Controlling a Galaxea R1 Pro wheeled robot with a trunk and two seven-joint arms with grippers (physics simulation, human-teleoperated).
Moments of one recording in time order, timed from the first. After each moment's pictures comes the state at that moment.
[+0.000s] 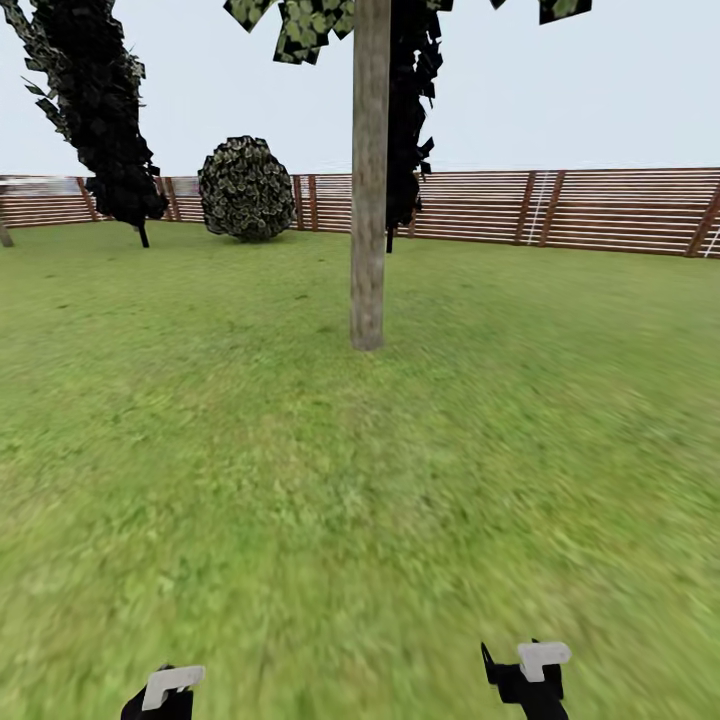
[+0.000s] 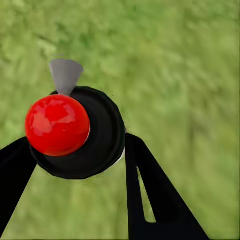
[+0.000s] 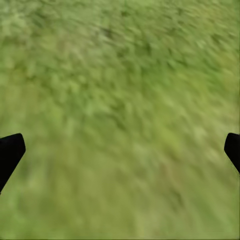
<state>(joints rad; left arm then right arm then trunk) -0.32 0.12 0.04 -0.28 0.06 -0.35 0.05 -0.40 -0.08 0.00 -0.15 0.05 -0.60 0.00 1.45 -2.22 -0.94</state>
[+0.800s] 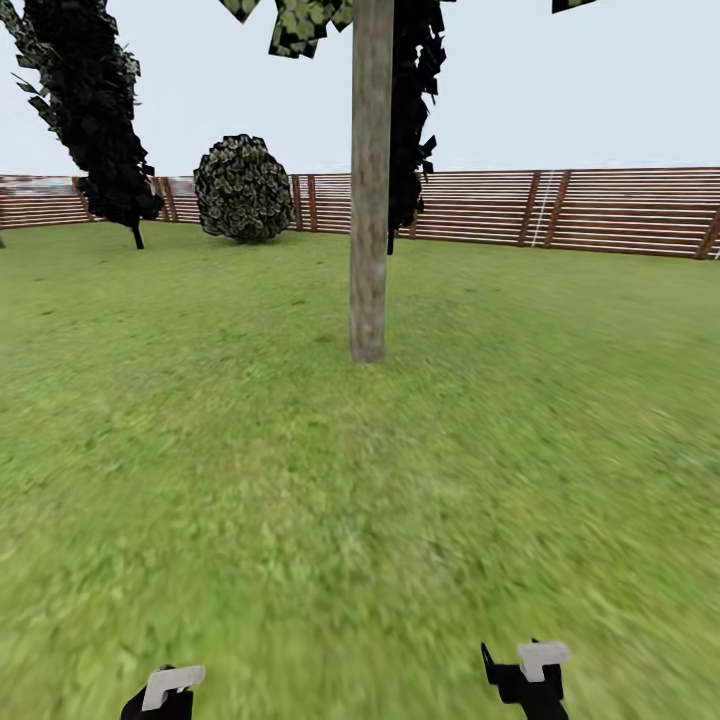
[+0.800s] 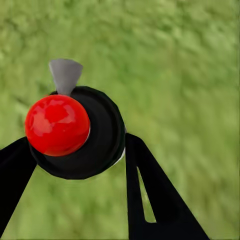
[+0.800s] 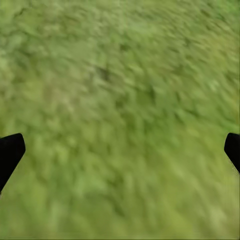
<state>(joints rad) -0.32 0.12 0.04 -0.28 0.06 -0.35 0.05 -0.40 -0.08 0.00 -0.15 0.05 -0.60 0.00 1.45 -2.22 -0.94</state>
